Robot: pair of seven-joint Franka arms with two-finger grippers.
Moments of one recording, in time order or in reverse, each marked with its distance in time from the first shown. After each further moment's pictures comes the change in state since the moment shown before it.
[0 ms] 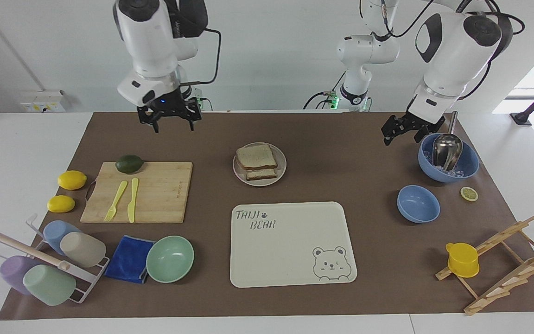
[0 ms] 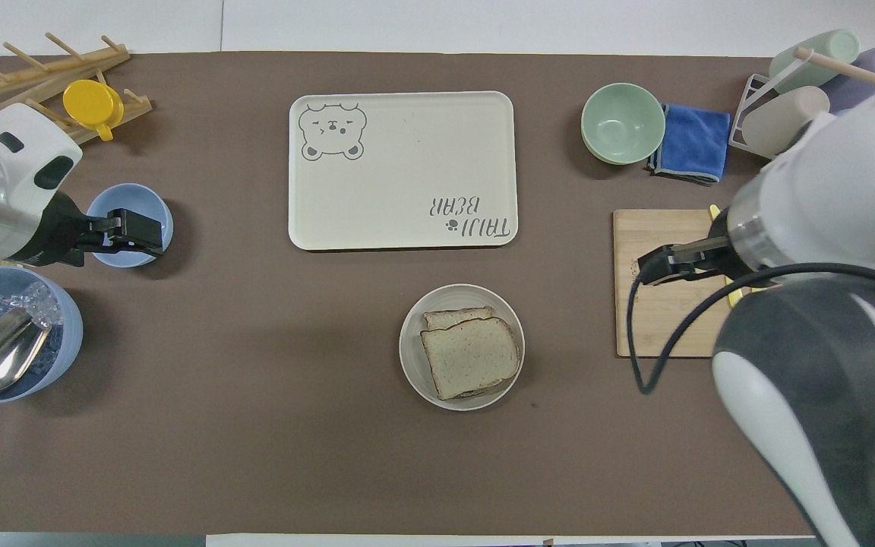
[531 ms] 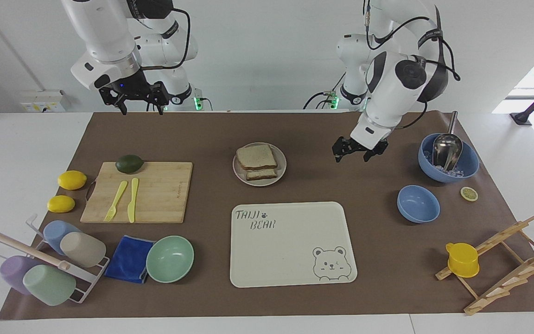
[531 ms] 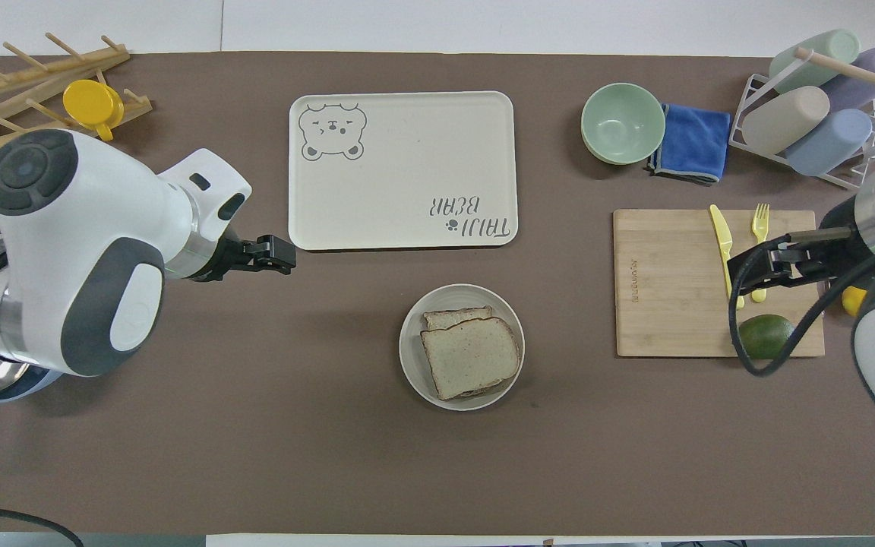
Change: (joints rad) left arm -0.185 0.092 -0.016 -0.114 -0.073 0.200 -0.106; right arm -0.093 0.018 0.002 0.076 0.012 -0.130 -0.016
